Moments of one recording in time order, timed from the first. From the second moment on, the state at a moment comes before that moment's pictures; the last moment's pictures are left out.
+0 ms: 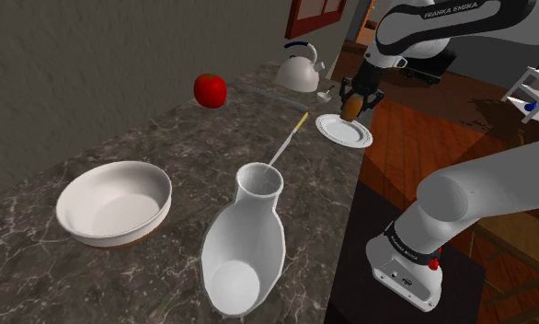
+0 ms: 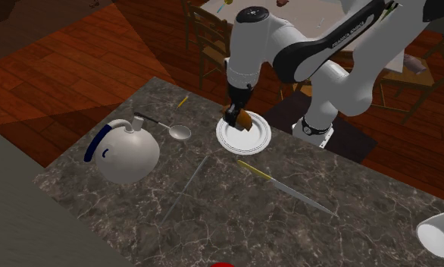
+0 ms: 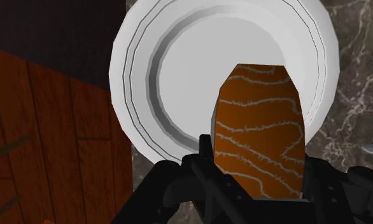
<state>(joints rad) -0.33 -0.52 -0.06 -2.54 -0.01 2.08 0.81</state>
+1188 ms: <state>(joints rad) -0.32 -0.59 -0.04 -2.66 0.00 2.14 0.84</state>
